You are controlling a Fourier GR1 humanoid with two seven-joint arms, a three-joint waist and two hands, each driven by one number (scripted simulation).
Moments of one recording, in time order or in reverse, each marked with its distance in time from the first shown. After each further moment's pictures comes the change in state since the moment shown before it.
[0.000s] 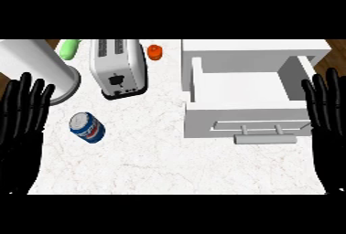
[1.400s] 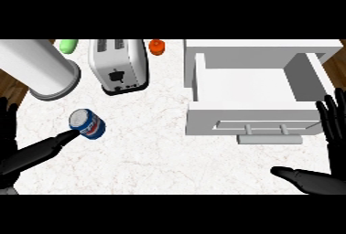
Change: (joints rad) left arm -0.006 -0.050 0.189 0.073 -0.148 0.332 0.406; right arm 0.122 -0.013 -0.150 0.053 -0.069 -0.003 0.178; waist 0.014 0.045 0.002
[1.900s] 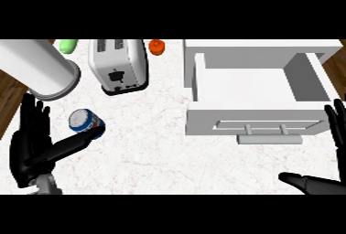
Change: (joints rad) left arm -0.002 -0.034 -0.078 0.219 -0.002 0.091 -0.149; right arm 0.033 -0.004 -0.034 -0.026 -0.019 0.032 -0.019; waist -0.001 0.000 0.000
